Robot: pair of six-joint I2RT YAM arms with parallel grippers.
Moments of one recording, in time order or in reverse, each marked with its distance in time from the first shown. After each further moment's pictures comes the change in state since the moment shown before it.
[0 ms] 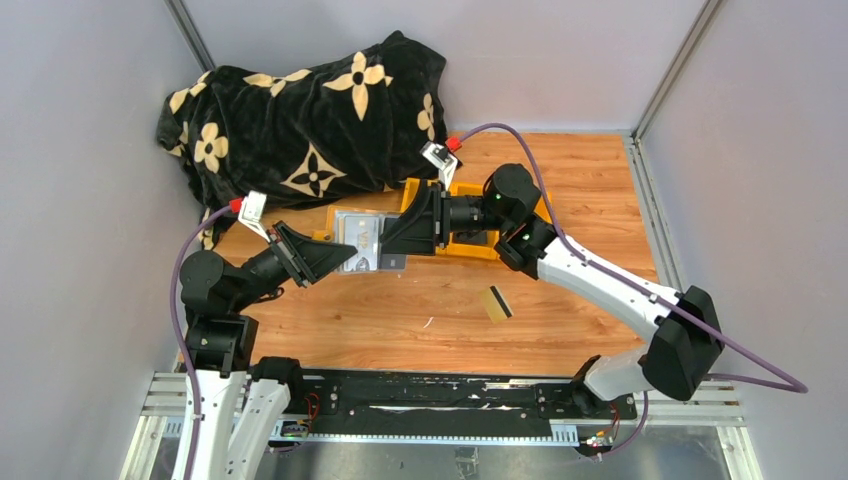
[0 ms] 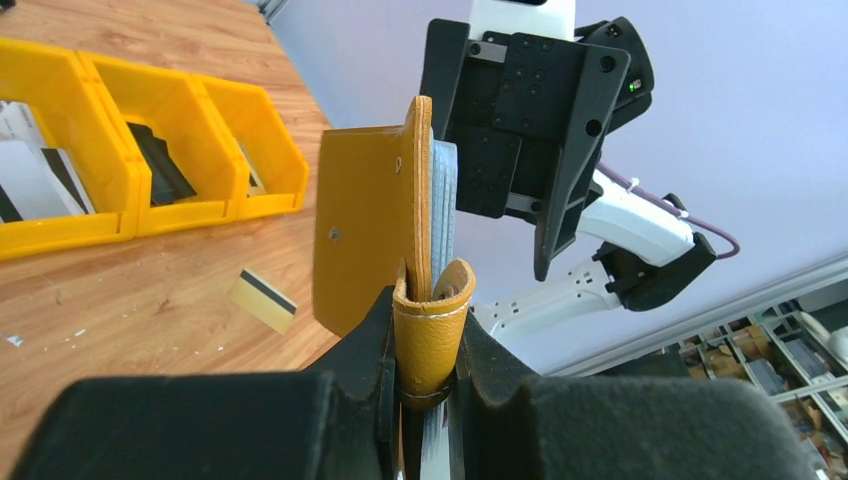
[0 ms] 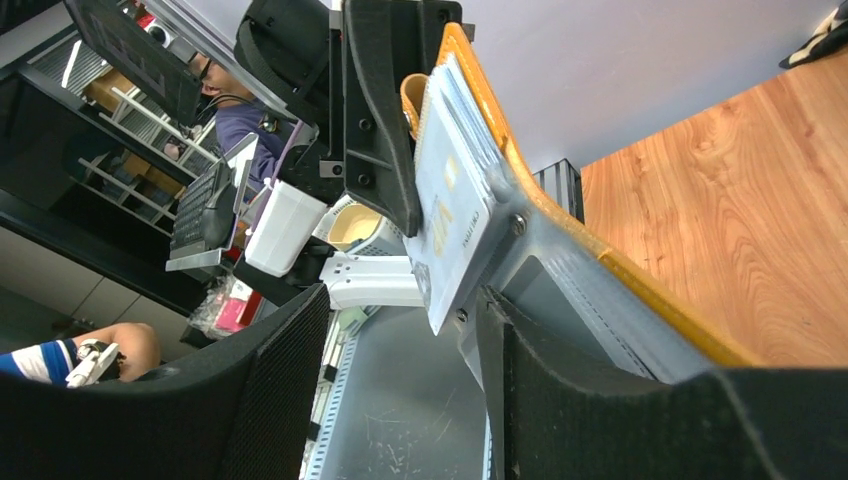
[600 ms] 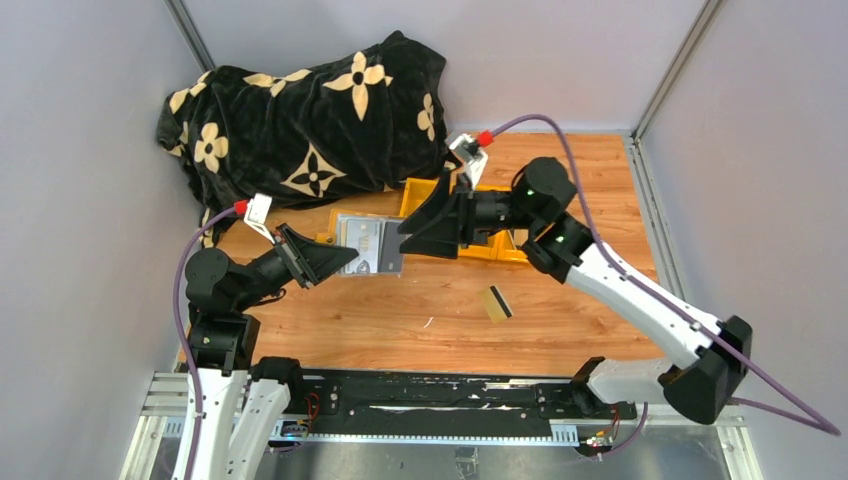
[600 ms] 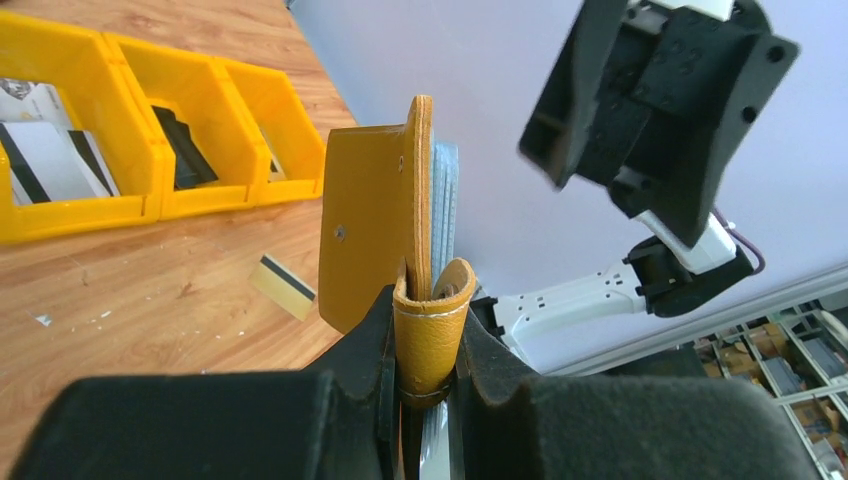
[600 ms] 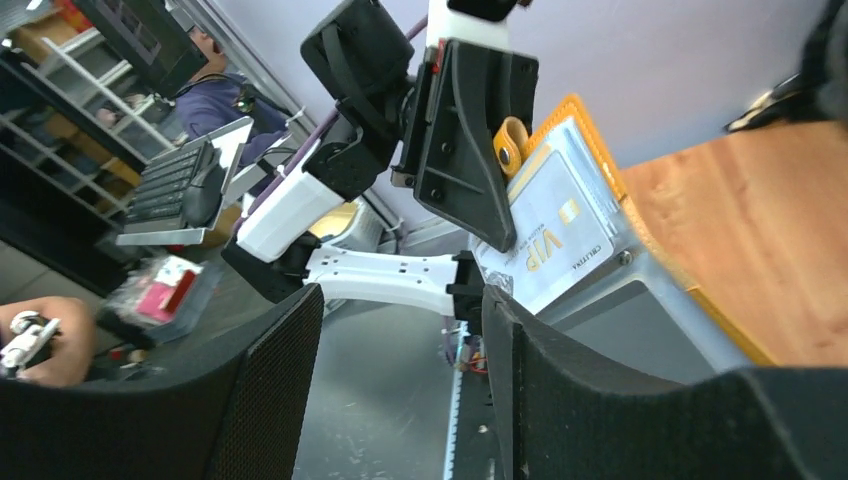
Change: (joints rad) left arm 0.000 0.002 -0.018 -0.042 -0.002 0.057; right arm -0.053 -0.156 0.065 -0.198 -0.002 -0.183
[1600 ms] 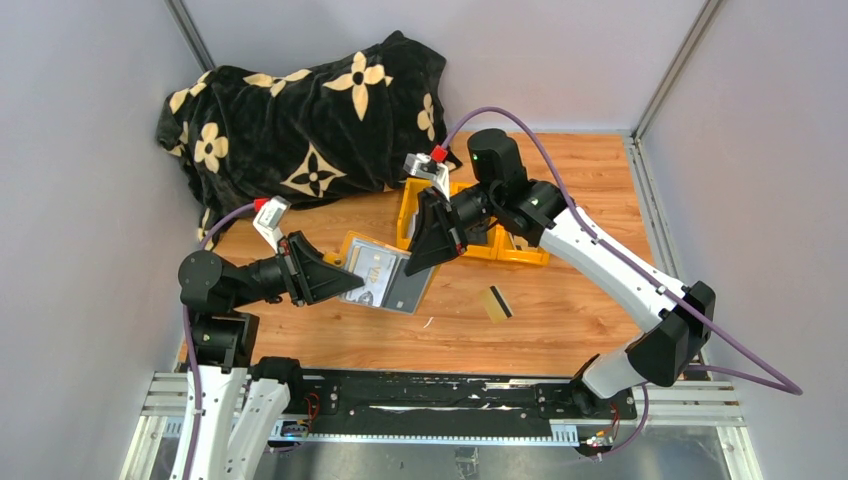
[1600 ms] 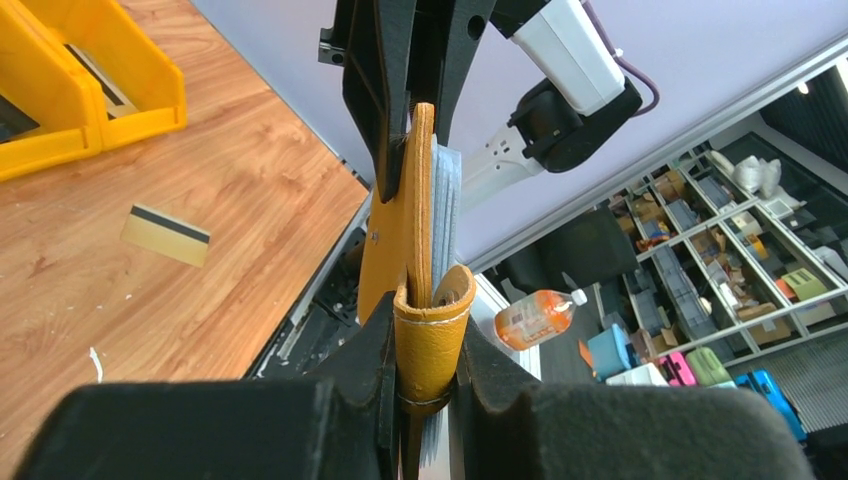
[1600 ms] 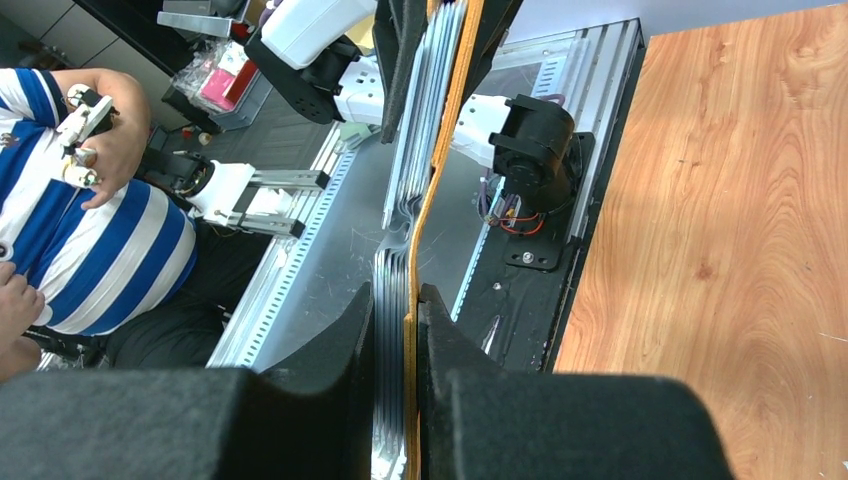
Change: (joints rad) left arm 0.000 0.023 0.013 0.138 0.333 -0.110; right arm 0.010 0.253 0.282 -0.620 -0.420 -0.516
